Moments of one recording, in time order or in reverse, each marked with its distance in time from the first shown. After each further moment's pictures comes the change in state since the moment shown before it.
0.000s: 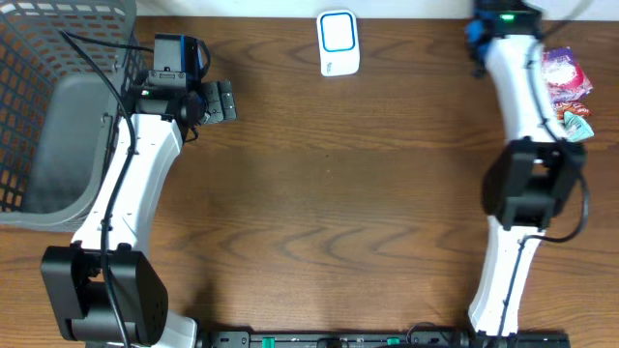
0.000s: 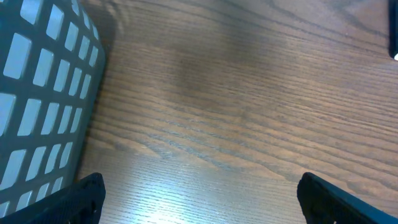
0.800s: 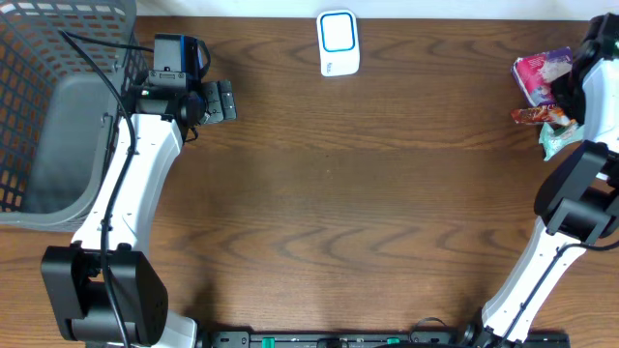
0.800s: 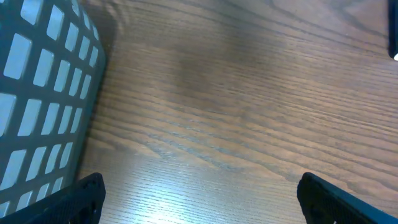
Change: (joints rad) left arm 0.000 0.000 0.000 0.000 0.000 0.000; right arm -0.354 0.000 -0.111 -0.018 -0.308 0.185
